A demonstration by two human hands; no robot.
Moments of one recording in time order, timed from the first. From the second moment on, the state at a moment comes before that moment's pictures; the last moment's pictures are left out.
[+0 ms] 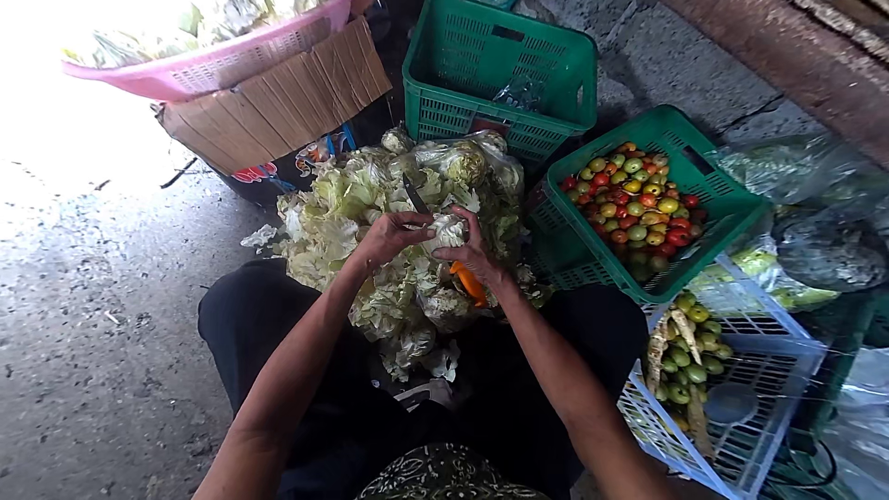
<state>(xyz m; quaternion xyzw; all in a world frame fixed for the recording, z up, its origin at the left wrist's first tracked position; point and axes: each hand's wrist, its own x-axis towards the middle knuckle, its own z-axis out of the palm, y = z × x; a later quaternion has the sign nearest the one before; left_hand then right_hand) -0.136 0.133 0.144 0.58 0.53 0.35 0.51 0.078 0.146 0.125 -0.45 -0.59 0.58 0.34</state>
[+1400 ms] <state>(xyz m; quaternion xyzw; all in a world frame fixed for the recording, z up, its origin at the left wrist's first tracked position) -0.137 0.137 0.146 0.66 0.62 0.24 0.35 0.063 0.145 0.100 -0.44 -0.17 0.75 0.47</state>
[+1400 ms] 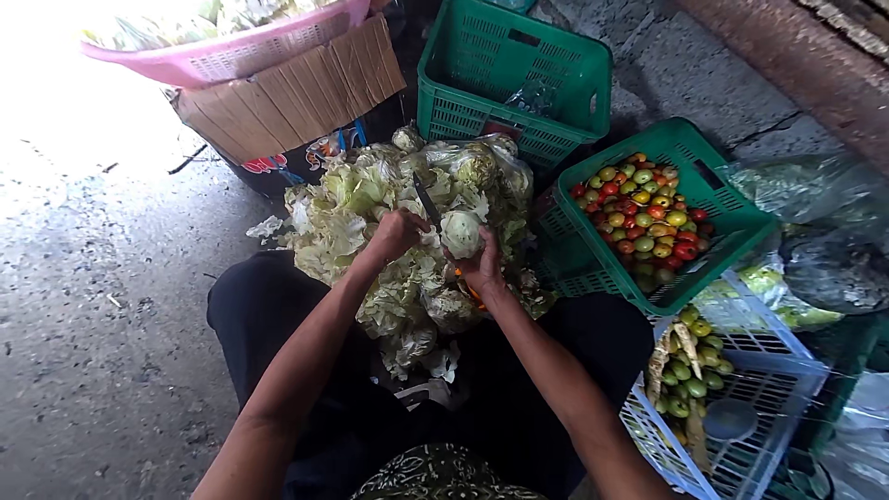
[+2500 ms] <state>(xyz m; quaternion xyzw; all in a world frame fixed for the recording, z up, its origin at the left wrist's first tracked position) -0.106 0.129 0.135 0.60 0.61 0.32 0.39 0.058 0.143 0.103 -0.43 -0.24 0.74 0.45</state>
